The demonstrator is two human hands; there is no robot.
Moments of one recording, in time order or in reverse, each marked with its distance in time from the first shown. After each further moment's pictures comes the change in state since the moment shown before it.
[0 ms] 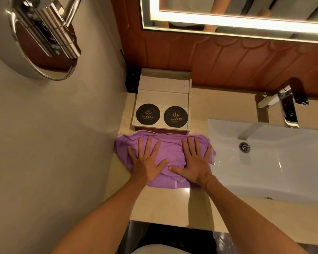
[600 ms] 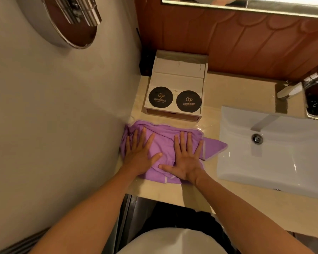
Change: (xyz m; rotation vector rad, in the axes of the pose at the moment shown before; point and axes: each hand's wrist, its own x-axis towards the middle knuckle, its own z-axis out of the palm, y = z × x) left_hand -0.042 -0.051 -0.004 -0.029 -0.093 -0.049; right_hand -0.023 -0.065 0.030 -0.116 -0.113 -0.089
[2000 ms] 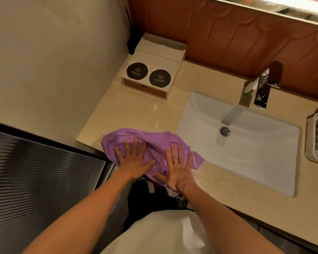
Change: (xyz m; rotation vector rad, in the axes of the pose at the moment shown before) left_hand -0.125 0.180 0.089 -0.154 -0.200 -0.270; right_hand -0.168 0.134 0.030 -0.086 -0.116 -0.156
